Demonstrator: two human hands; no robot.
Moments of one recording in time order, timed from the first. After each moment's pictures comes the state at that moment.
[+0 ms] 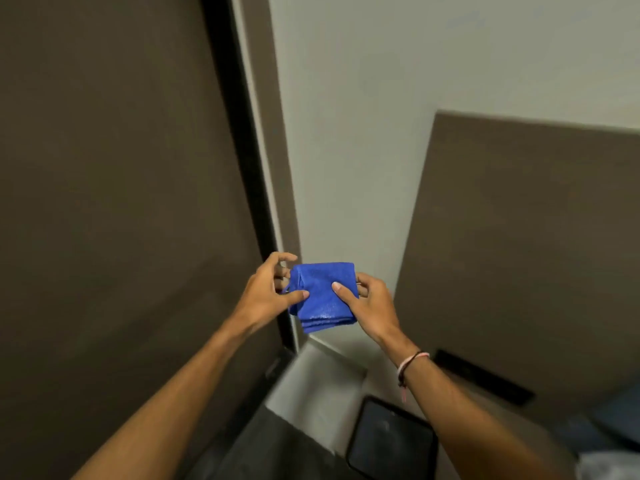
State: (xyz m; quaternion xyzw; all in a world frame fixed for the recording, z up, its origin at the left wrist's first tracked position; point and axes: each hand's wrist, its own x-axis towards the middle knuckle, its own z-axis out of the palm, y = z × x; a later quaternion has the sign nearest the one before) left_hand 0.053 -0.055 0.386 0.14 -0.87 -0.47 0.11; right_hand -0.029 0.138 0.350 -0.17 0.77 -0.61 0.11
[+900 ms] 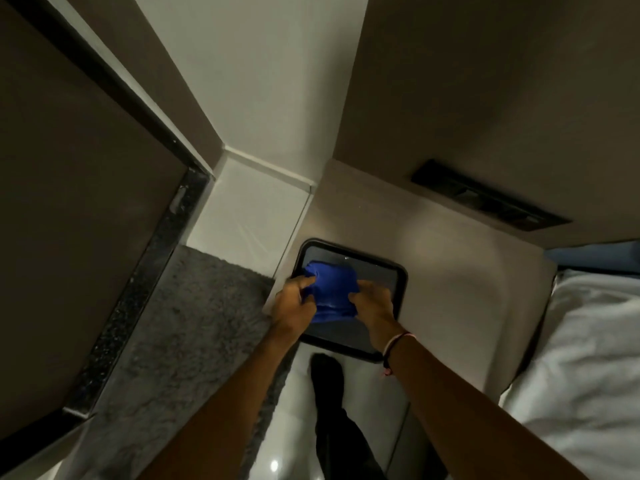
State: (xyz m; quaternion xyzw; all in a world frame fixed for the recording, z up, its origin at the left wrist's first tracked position) left_hand 0.006 0.119 -0.116 0.33 -0.74 -0.54 -0.23; right_hand -0.046 0.271 -0.131 0.33 0.77 -0.42 0.37
